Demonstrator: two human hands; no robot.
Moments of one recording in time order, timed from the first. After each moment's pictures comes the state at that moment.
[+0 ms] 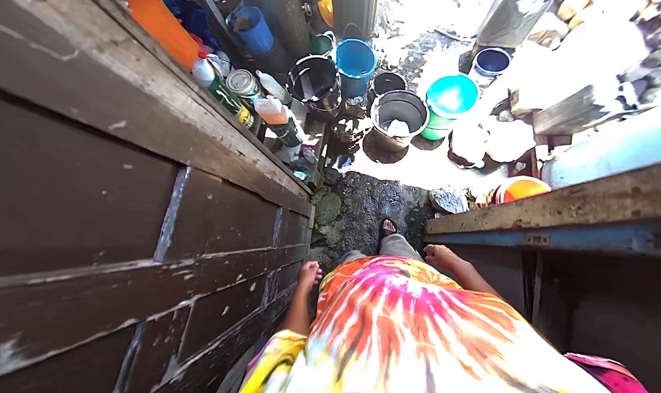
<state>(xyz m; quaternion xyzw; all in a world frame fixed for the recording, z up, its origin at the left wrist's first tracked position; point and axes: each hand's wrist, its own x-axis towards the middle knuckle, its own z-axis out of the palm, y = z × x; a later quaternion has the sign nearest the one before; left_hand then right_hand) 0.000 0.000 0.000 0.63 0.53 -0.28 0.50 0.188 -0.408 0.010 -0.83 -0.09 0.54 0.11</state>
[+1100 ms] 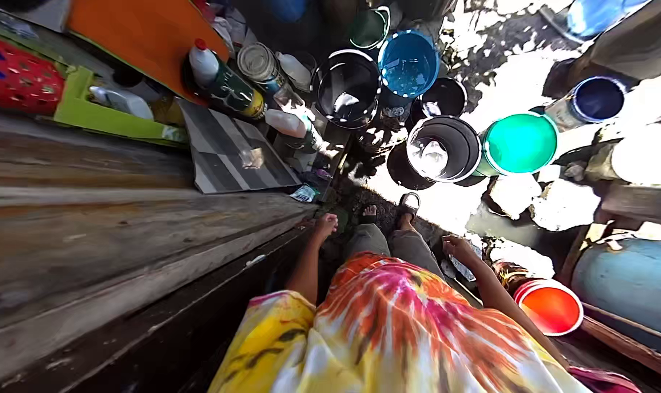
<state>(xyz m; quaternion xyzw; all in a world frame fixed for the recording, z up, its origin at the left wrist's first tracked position) 0.423 0.118 -0.030 0.64 0.47 -0.32 0.51 0.580 -0.312 -0.042 -0.80 0.01 0.55 0.23</state>
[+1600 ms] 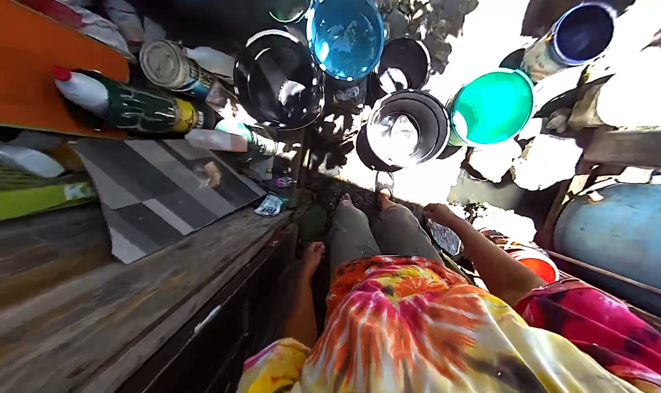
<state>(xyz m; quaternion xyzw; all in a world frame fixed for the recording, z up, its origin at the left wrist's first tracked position) 0.457 0.029 -0.070 0.60 0.53 -0.39 0.46 0.724 -0.338 -0.119 -0.76 -0.04 0.63 0.16</state>
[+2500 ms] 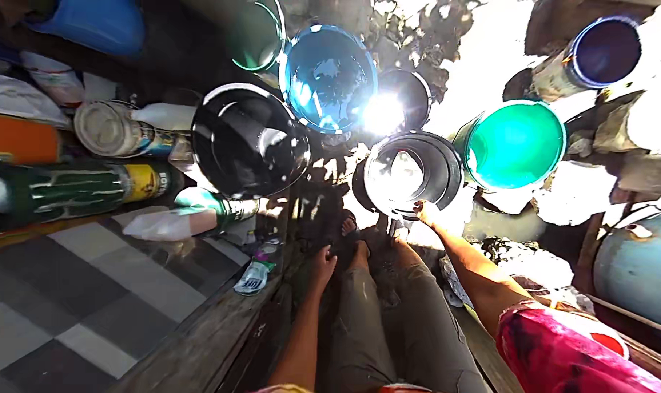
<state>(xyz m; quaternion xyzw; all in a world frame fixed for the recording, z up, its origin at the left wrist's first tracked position) 0.632 0.070 -0.270 0.73 0.38 -0.37 0.43 0.879 -0.235 -0.311 -0.83 0.05 0.55 0.13</state>
